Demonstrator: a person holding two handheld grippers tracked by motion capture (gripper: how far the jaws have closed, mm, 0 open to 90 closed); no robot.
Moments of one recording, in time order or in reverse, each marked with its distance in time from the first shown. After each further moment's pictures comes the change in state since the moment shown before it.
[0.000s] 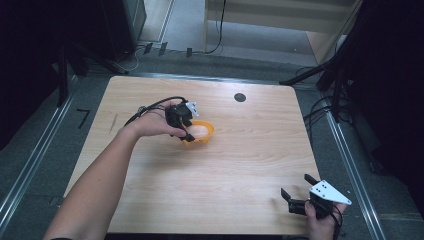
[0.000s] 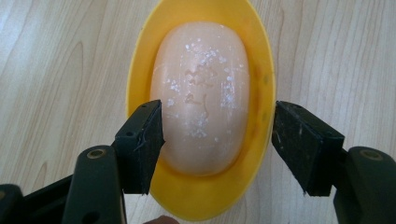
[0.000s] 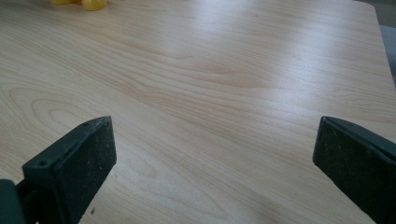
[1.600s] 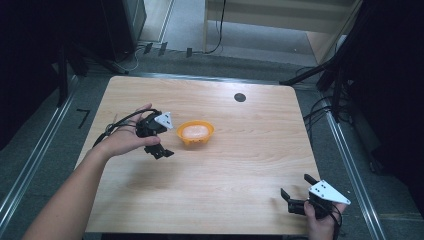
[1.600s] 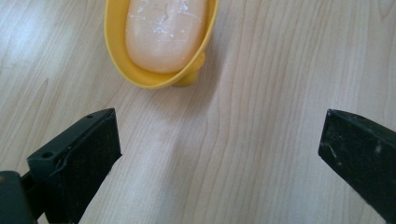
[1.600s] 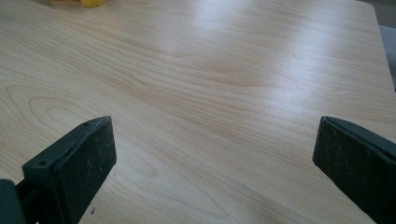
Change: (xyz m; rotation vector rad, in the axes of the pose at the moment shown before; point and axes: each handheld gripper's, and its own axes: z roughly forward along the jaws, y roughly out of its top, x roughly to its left) left arm -0.045 -0.067 -0.040 -0.086 0.084 -0.029; right arm 0.001 0.000 0.001 0.007 -0.007 -0.010
